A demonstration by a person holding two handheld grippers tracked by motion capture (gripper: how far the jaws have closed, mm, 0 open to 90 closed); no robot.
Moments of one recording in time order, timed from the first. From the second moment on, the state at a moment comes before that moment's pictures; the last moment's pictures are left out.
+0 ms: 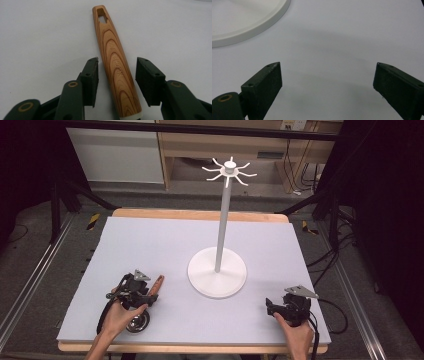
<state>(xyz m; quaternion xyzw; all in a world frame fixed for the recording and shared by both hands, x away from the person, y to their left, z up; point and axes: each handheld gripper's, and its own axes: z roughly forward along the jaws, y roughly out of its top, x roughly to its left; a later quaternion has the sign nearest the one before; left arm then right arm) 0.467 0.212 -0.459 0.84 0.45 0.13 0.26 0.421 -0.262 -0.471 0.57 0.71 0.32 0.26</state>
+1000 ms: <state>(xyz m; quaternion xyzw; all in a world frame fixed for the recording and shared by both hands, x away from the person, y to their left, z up) 0.469 0.215 -0.457 0.85 0.46 0.12 0.24 0.423 -0.261 -0.473 0.57 0.71 0.31 0.26</state>
